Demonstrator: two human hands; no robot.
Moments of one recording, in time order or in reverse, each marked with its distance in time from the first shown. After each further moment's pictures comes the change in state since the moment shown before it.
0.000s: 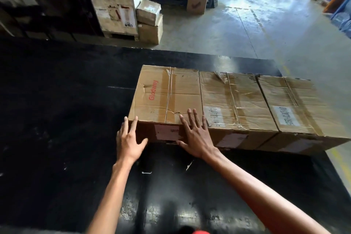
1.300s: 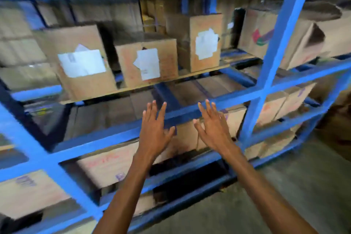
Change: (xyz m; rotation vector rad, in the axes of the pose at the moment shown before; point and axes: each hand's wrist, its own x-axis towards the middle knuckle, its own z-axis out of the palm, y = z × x) left_hand -0.856 0.292 -0.035 0.556 1.312 -1.915; right_hand -0.698 -0.306 -0.075 0.209 -0.274 -2.445
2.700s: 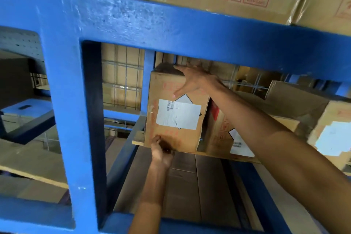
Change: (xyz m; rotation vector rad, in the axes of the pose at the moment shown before) left_hand 0.176 -0.305 -0.070 -2.058 0.684 -0.894; right_hand 0.403 -0.434 -0.058 -0.234 -0.114 -0.621
